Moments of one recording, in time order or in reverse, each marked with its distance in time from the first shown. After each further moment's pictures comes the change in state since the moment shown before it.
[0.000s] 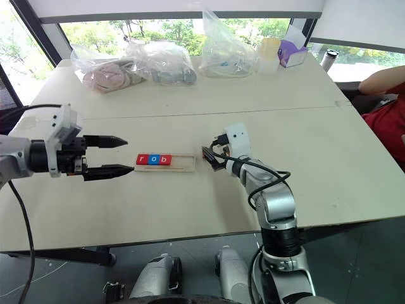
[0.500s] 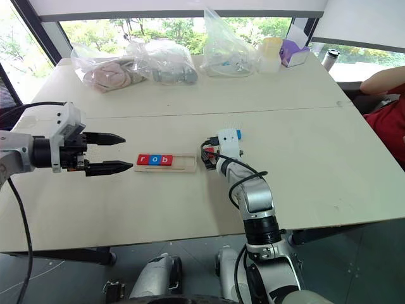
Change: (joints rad) left arm -0.017 0.027 -0.062 0.068 0.073 -0.045 -0.030; right arm -0.067 0.076 0.037 0.266 -0.035 -0.085 -0.169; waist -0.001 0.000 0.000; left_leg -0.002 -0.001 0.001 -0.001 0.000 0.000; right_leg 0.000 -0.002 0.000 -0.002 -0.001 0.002
